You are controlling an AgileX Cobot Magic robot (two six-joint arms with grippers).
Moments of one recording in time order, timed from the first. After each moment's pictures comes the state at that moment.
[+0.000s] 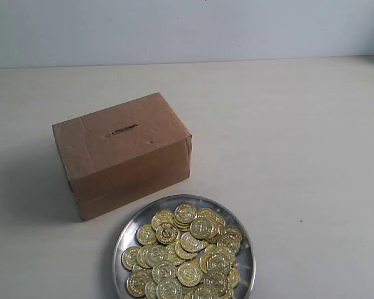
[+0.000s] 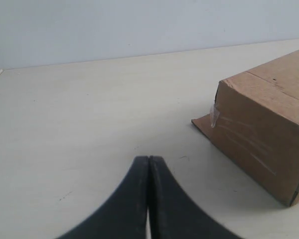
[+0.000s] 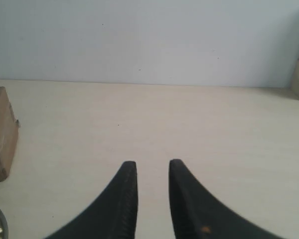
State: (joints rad) left arm 0.00 0.00 0.00 -0.13 0.37 0.24; right arm -0.01 0.01 0.00 0.16 0.29 -0.18
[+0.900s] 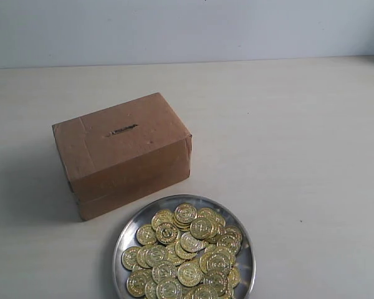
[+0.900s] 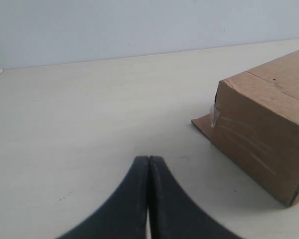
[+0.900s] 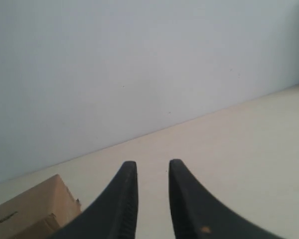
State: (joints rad) left arm 0.00 0.00 0.00 -0.13 0.37 0.24; right arm -0.01 0.01 0.00 0.52 0.14 -0.15
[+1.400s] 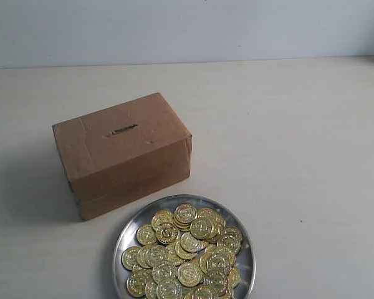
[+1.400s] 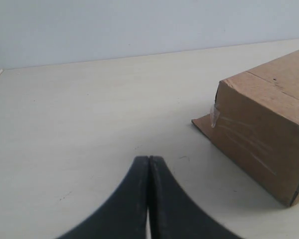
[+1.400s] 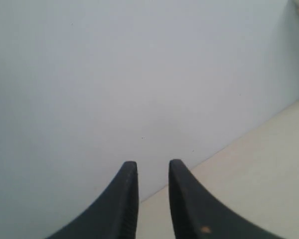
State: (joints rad) left arm 0.00 0.00 0.00 -0.13 0.37 0.24; right arm -0.01 0.01 0.00 0.53 -0.03 0.13
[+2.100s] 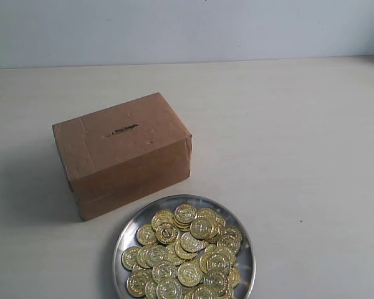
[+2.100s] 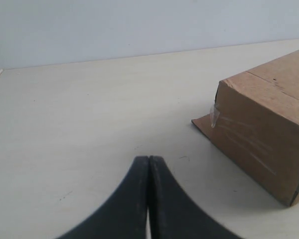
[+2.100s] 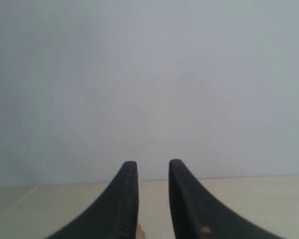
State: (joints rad) left arm 0.00 0.00 0.00 -0.13 0.37 0.24; right arm -0.01 0.30 -0.58 0.72 0.43 -0.40
